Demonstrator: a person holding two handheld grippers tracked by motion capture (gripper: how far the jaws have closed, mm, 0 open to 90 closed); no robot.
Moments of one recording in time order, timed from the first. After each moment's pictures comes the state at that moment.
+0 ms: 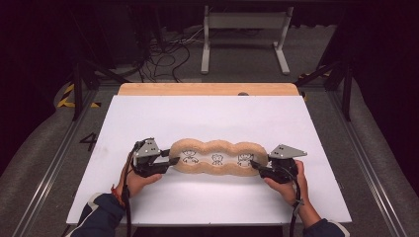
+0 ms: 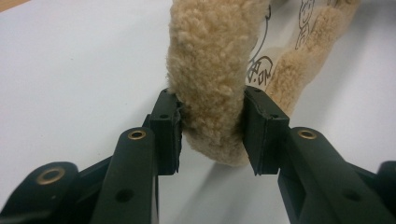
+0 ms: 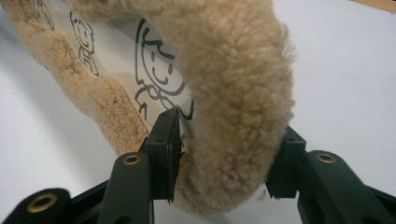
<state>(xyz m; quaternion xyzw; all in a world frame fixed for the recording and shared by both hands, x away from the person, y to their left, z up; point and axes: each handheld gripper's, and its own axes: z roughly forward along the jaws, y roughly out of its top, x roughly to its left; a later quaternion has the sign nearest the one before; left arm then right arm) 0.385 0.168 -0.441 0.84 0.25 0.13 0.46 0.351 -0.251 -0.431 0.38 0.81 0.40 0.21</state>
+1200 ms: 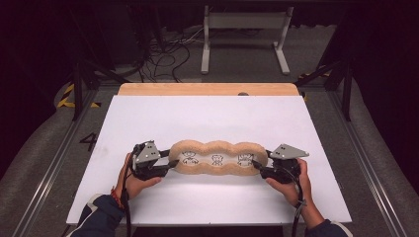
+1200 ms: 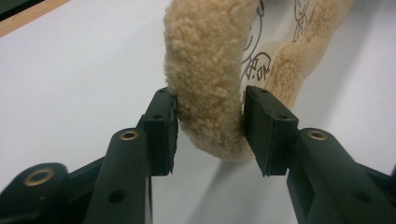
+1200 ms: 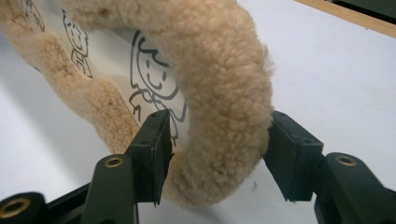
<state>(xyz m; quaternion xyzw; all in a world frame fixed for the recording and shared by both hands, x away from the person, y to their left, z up) 0.374 0.169 -0.436 0.85 0.23 0.16 0.45 0.346 -0.253 -0.421 0.37 0.81 0.39 0.24</state>
